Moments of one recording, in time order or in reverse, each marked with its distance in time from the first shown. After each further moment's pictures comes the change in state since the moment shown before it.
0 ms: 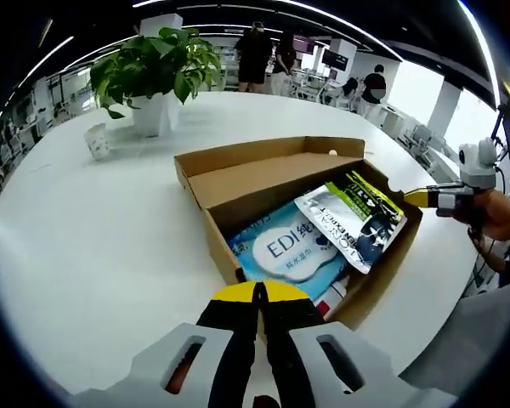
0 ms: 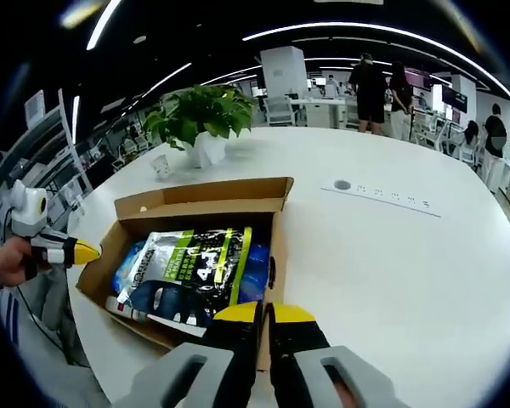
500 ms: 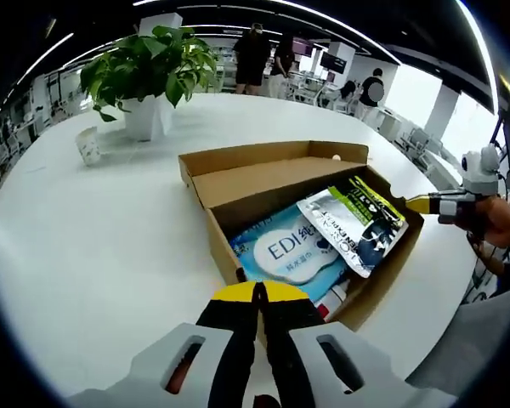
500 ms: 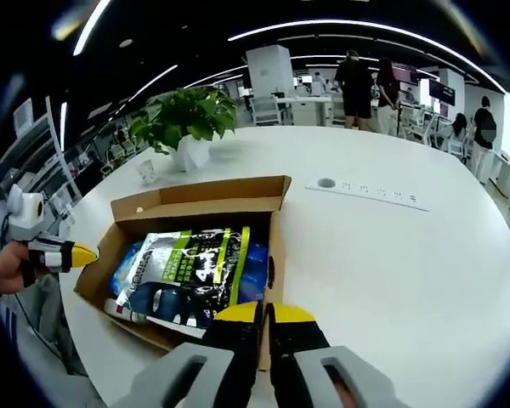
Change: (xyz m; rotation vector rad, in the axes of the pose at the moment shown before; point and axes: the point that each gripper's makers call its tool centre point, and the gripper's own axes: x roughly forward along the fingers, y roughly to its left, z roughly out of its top) left arm 0.017 -0.008 0.018 0.034 -0.002 -0.004; right arm -0.001 -0.016 0.003 0.036 0.002 -0.059
